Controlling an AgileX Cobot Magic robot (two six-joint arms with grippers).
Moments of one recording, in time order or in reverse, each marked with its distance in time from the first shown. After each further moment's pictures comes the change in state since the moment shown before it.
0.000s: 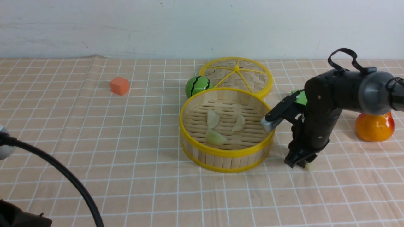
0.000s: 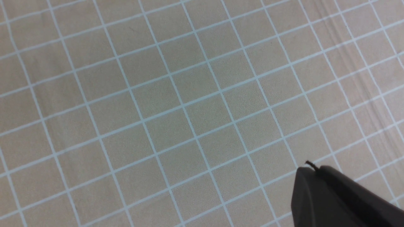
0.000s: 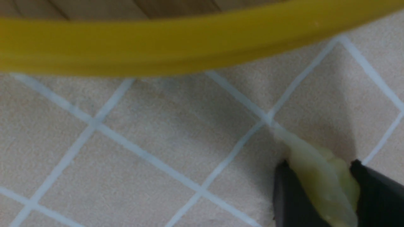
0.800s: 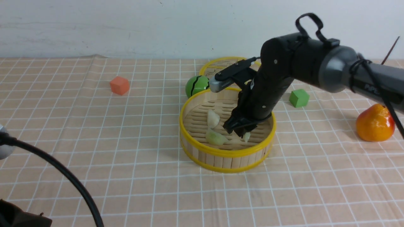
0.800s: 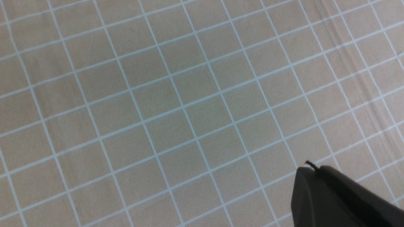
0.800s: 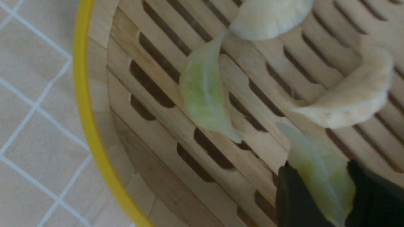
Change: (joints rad) right arm 0.168 0.078 -0.353 0.205 0.090 0.107; left arm 0.000 0.000 0.000 0.000 -0.001 0.000
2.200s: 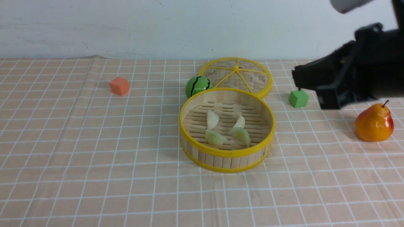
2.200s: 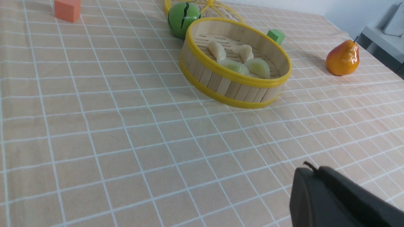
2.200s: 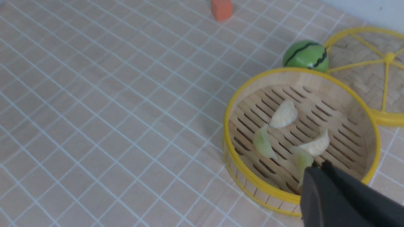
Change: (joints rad) right arm 0.006 -1.014 0.662 0.338 -0.292 -0.170; left arm 0.000 -0.727 0.372 0.026 -0.288 -0.102
